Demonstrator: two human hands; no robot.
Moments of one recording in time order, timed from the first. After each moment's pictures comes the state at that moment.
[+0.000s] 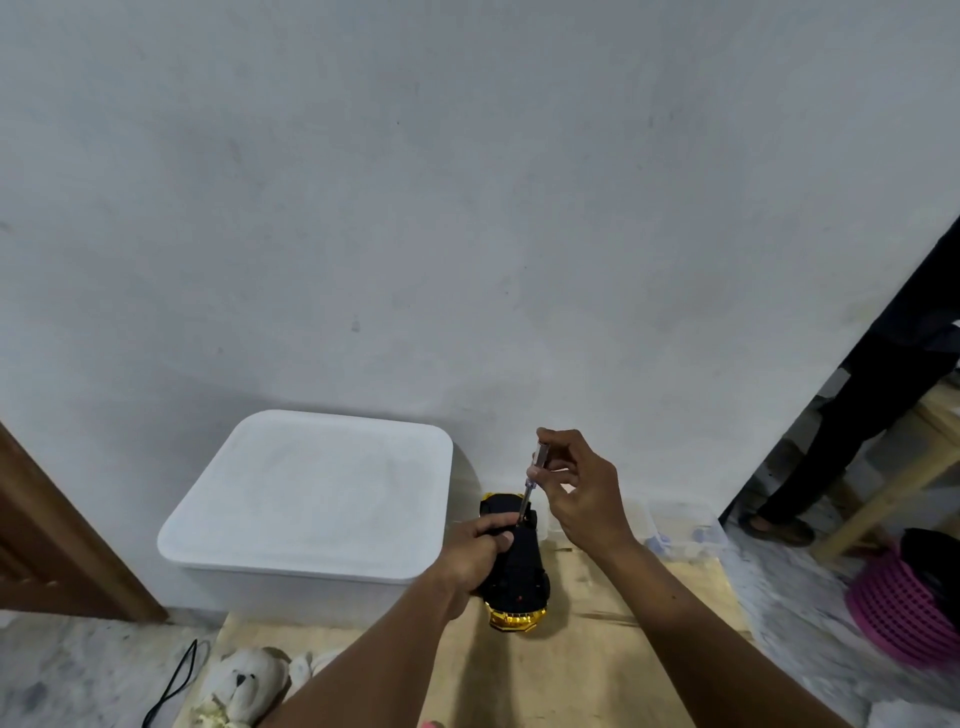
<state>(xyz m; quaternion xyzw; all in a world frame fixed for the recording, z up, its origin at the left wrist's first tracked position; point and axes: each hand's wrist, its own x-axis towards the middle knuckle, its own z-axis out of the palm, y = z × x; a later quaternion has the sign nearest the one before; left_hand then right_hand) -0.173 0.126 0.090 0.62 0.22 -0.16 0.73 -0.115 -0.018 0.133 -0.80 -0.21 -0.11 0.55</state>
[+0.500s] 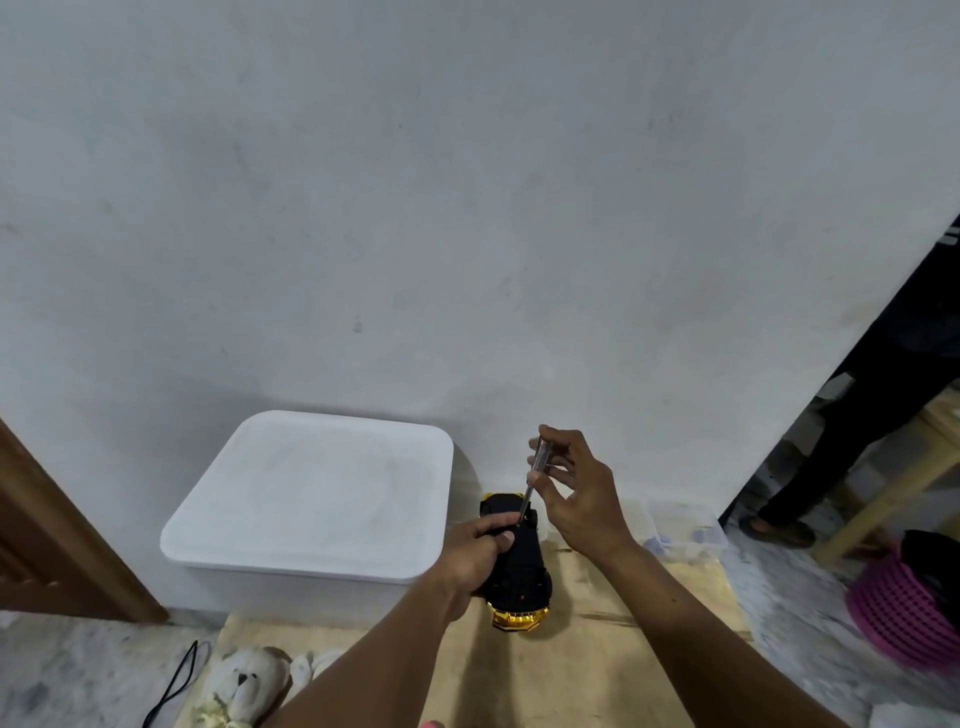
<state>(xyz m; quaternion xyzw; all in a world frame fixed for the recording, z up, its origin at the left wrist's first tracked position) -0.173 0.126 0.087 0.62 0.22 -0.16 0.74 -0.118 -0.018 0.134 -0.80 -0.22 -0.10 0.55</state>
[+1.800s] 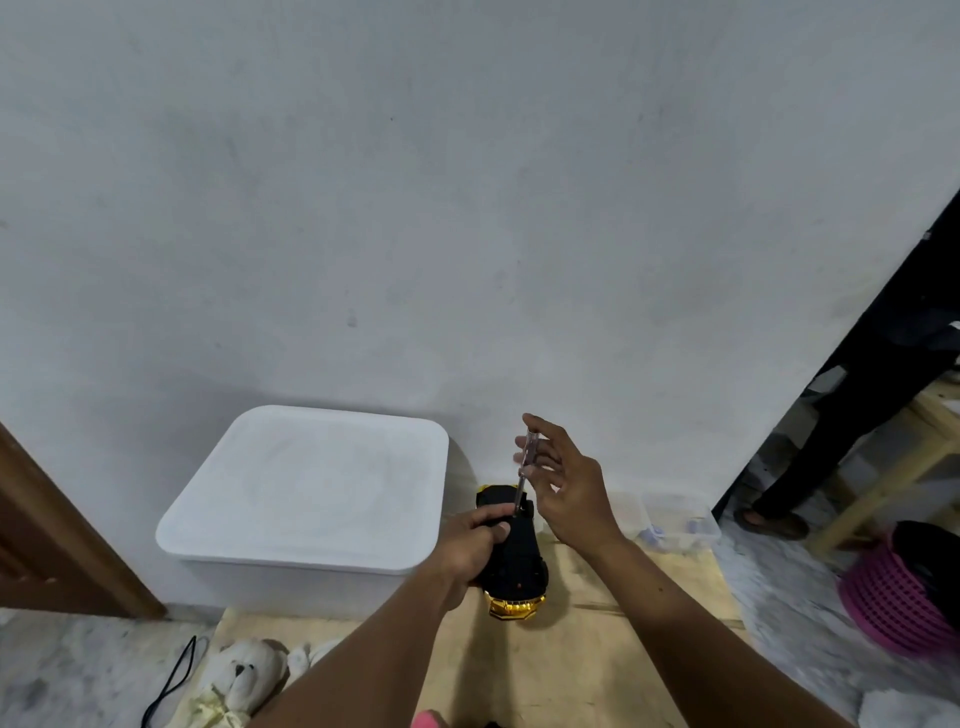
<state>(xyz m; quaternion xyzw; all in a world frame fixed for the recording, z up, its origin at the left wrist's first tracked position) -0.175 0.122 0.089 0.61 0.22 -0.15 0.75 -0.123 -0.016 0.132 -0.79 -0.23 -0.07 0.56</state>
